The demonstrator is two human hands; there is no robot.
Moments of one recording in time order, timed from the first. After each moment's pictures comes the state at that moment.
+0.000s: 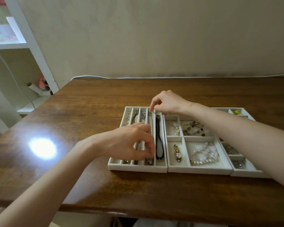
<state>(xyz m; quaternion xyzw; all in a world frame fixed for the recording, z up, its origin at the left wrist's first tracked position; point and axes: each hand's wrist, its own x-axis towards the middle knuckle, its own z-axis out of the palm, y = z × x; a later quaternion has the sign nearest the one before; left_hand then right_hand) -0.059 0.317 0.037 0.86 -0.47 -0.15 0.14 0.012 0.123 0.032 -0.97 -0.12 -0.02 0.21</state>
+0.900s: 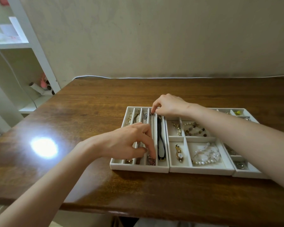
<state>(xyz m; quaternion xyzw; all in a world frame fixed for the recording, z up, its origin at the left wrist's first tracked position) -0.056 0.323 0.034 0.85 -0.48 -0.16 0.17 0.018 0.127 0.025 -0.99 -0.11 0.01 0.13</state>
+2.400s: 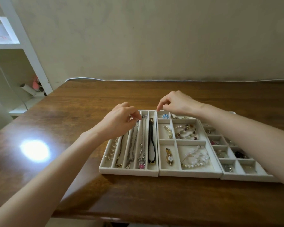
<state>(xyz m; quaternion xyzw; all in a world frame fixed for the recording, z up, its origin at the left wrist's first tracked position) -0.005 0.305 0.018 0.91 -0.33 0.07 0.23 -0.002 0.087 0.044 -0.98 -0.08 -0.02 0.16</state>
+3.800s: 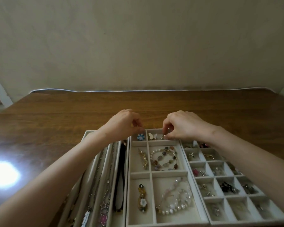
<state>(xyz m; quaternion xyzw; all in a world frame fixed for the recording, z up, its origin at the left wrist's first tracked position) 0.074 0.206 0.012 0.91 -0.37 0.01 0.19 0.002 0.012 0.030 -0.99 -0.09 0.02 0.04</state>
